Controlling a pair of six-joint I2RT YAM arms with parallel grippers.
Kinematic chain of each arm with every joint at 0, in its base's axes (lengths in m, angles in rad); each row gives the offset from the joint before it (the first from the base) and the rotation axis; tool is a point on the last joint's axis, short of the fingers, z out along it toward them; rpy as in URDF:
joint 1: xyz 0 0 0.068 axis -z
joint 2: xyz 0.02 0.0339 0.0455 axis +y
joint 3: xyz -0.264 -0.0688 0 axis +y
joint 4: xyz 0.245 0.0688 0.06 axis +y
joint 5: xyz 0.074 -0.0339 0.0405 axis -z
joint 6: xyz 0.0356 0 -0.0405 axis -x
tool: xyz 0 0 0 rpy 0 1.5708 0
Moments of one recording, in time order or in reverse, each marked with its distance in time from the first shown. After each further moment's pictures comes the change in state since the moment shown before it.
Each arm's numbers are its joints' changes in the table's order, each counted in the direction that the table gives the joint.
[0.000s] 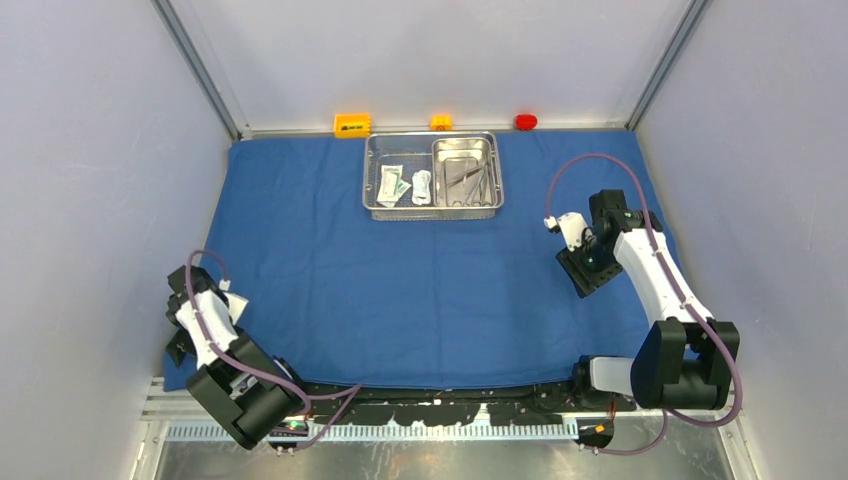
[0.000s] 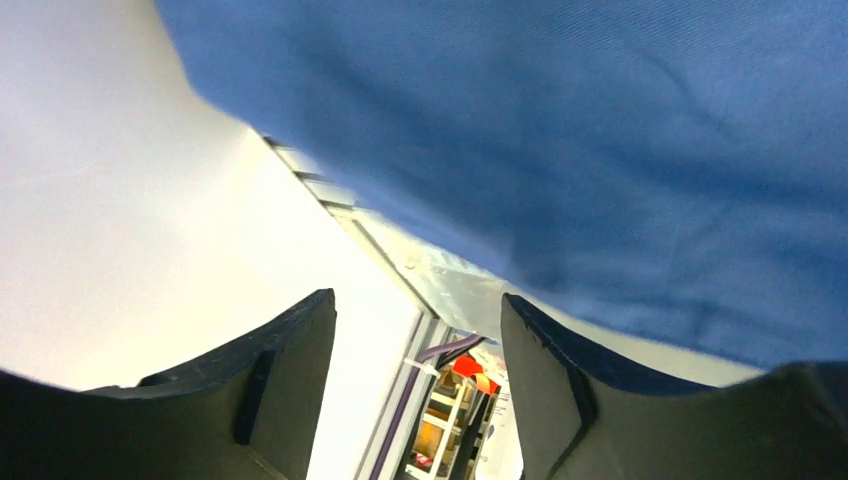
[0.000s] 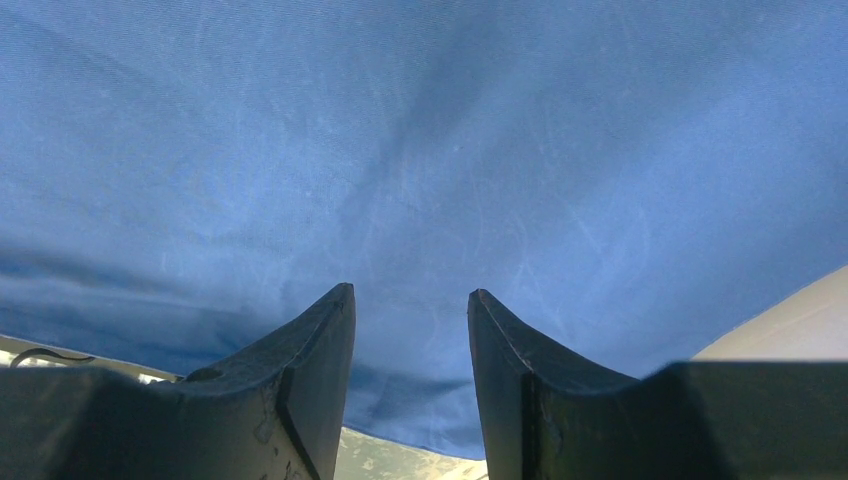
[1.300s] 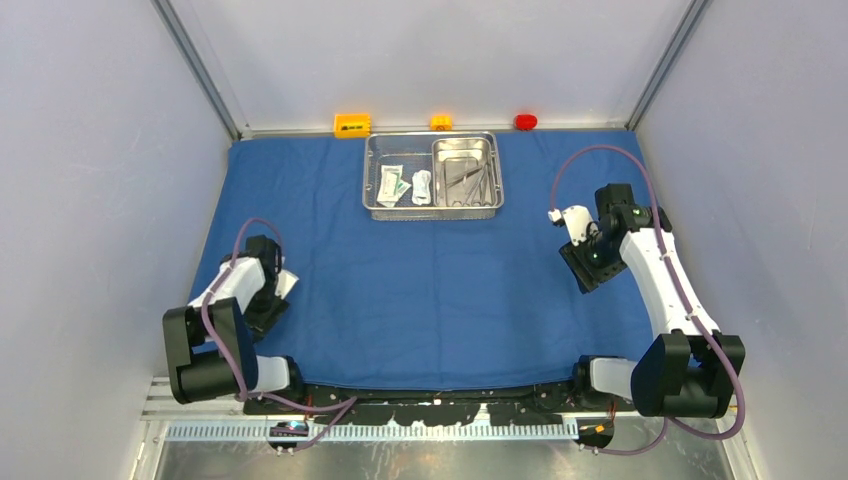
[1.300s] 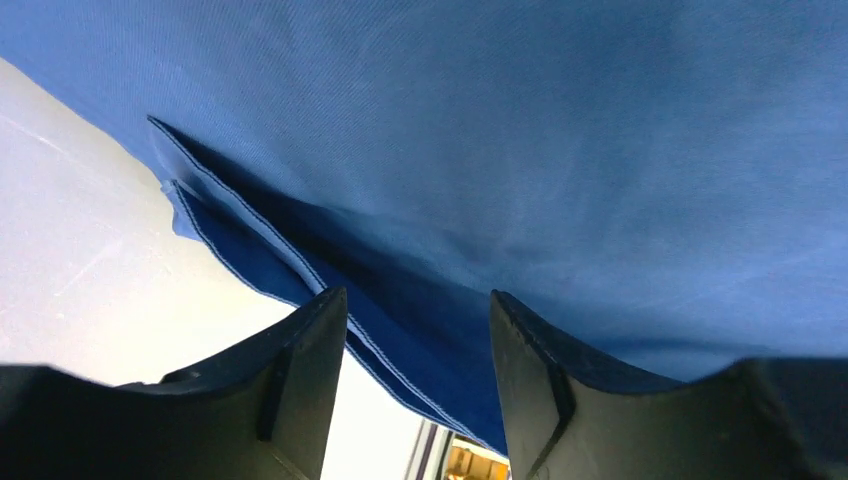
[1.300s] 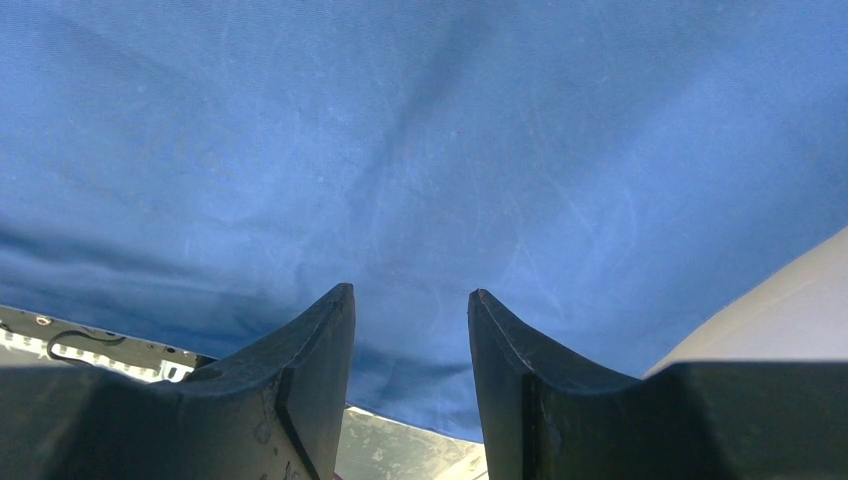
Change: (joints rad) left arm 0.585 0.256 -0.068 0.021 0.037 0.437; right arm 0.006 -0.037 -0.071 0.074 -0.015 -0.020
